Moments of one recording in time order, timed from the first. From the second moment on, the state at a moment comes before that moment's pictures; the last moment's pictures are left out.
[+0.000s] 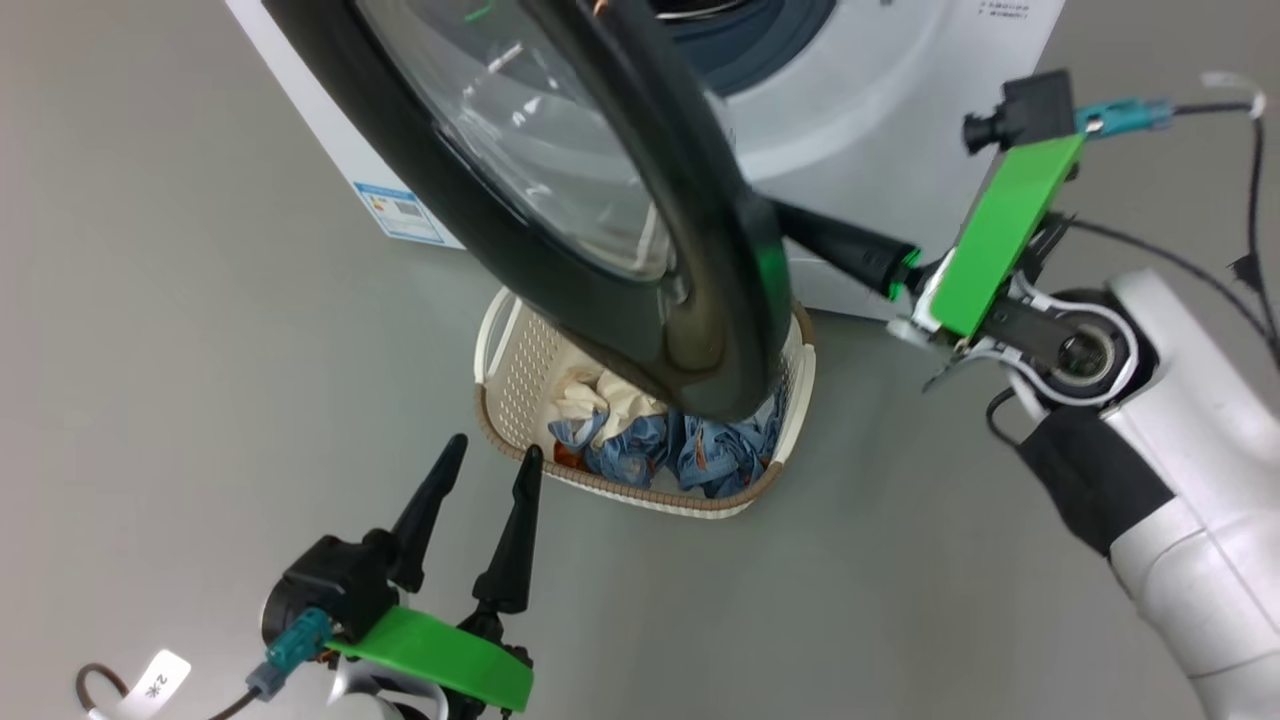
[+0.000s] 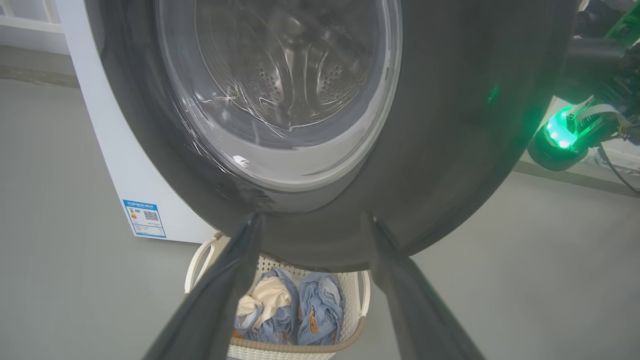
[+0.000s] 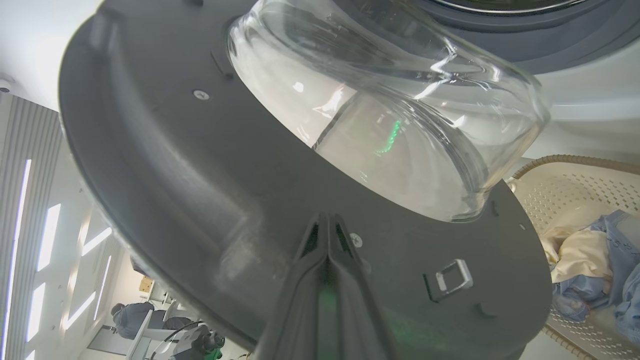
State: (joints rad) left arm -0.19 0.05 -0.34 0.15 -0.39 -0.13 -0.26; right arm -0.86 -0.31 0.51 0.41 1.57 0.13 0.54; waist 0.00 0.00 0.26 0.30
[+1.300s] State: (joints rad) left arm -0.11 0.09 -0.29 0.15 -0.37 -0.13 -0.26; right arm -0.65 -0.19 0.56 0.36 1.57 0.13 0.48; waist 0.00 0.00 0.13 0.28
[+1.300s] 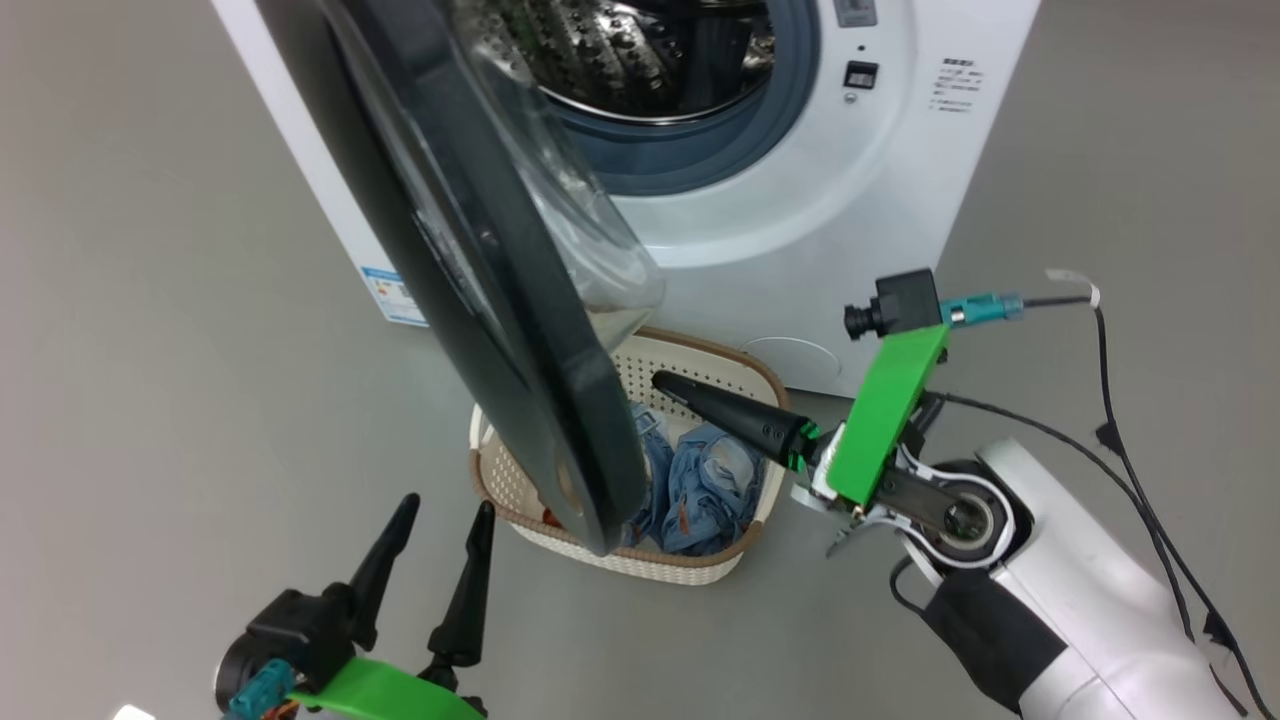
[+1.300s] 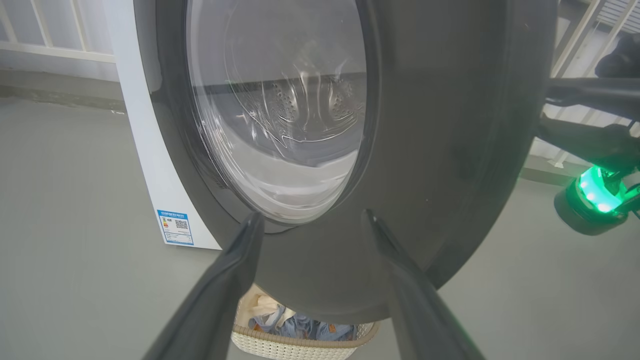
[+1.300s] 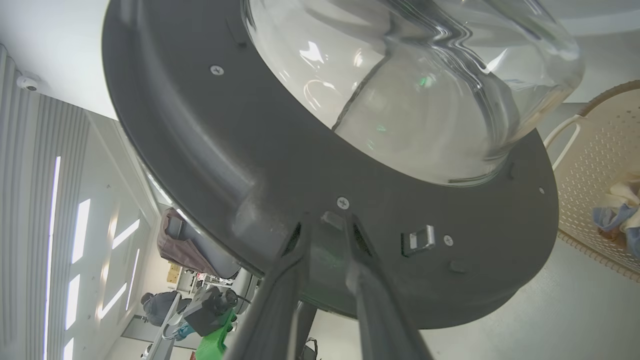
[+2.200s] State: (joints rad) left arm -0.06 0.13 -0.20 0.15 -0.37 -0.13 -0.26; right arm -0.31 -0.40 0.53 0.32 1.48 0.13 0.16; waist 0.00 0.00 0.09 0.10
